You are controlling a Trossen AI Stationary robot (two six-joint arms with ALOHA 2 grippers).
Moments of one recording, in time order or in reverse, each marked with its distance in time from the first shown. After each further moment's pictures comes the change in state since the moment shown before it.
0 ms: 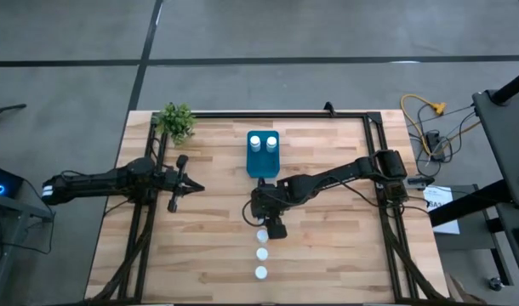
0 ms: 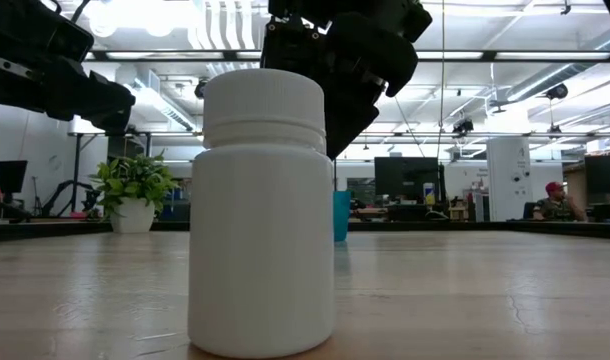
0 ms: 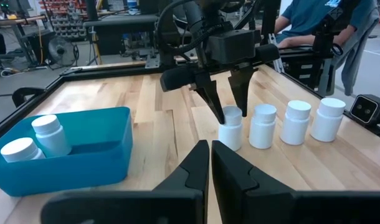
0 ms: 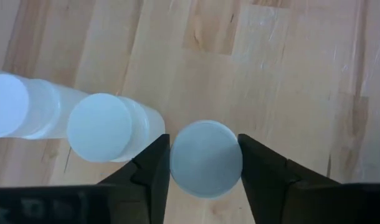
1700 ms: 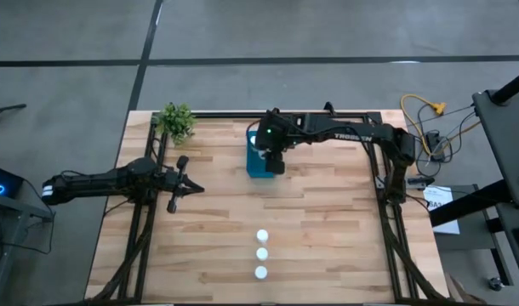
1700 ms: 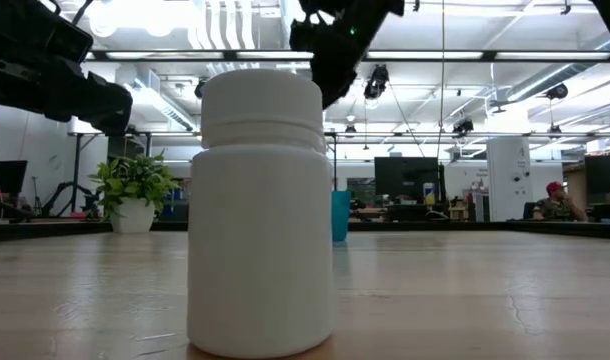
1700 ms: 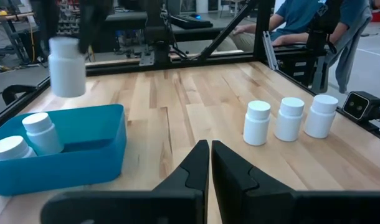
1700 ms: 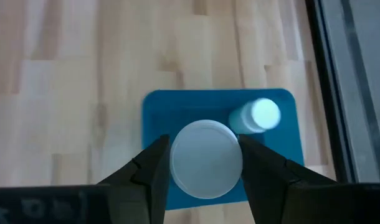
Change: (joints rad) left arm 0.000 0.000 -0.002 -0.010 0.022 -0.001; right arm -0.379 -0.135 0.253 -0.298 0.162 -0.227
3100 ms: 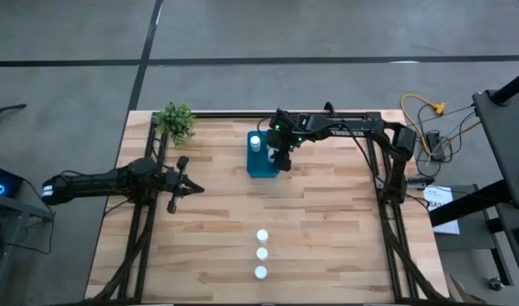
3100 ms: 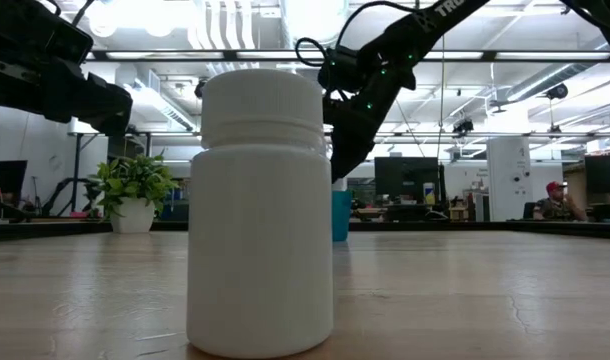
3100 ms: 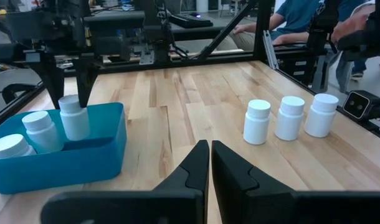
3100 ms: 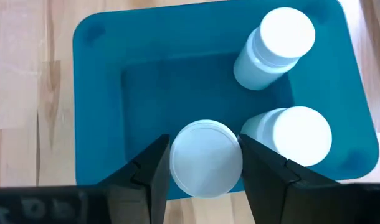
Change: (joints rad) left arm 0.001 0.000 -0.003 0.000 0.000 -0.001; right arm -0.162 0.006 -0.350 0.301 -0.190 -0.029
